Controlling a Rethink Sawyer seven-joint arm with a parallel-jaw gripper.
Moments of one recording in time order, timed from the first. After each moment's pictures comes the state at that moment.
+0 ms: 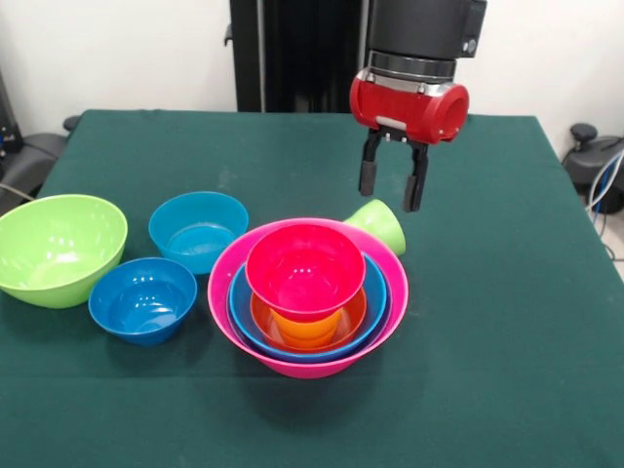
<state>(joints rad) -0.04 -0.65 -0.13 1.77 0.30 0.11 2.19</state>
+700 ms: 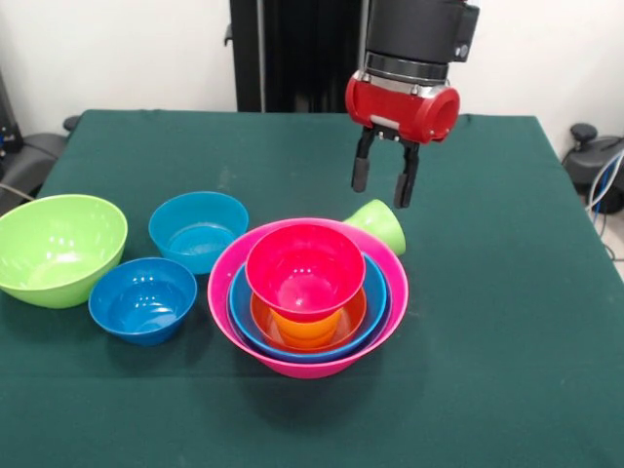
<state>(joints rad) -0.01 -0.63 -0.16 1.81 0.31 0.05 2.19</state>
